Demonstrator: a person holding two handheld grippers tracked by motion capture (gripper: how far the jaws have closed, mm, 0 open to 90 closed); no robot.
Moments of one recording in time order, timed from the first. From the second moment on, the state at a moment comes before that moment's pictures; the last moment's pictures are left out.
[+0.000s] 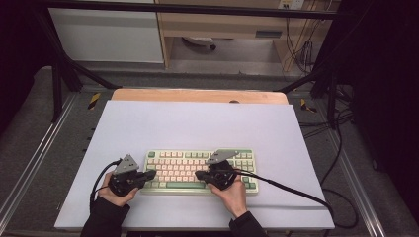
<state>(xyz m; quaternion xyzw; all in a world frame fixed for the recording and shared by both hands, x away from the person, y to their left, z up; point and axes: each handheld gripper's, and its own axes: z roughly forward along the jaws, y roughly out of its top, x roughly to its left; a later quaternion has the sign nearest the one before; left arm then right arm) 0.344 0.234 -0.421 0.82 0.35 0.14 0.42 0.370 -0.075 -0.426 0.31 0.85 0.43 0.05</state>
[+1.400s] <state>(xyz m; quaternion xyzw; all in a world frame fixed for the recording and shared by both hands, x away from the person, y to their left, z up) 0.343 0.238 -0.412 0.83 0.34 0.15 0.42 0.368 -0.146 -0.402 0.35 0.82 0.44 0.10</state>
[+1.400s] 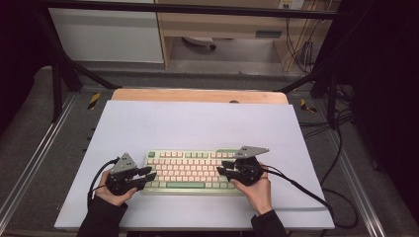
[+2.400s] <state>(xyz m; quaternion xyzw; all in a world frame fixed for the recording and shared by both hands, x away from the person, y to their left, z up) 0.339 0.271 -0.428 0.83 0.36 0.14 0.41 0.349 -0.255 -0.432 0.42 0.79 0.43 0.12</state>
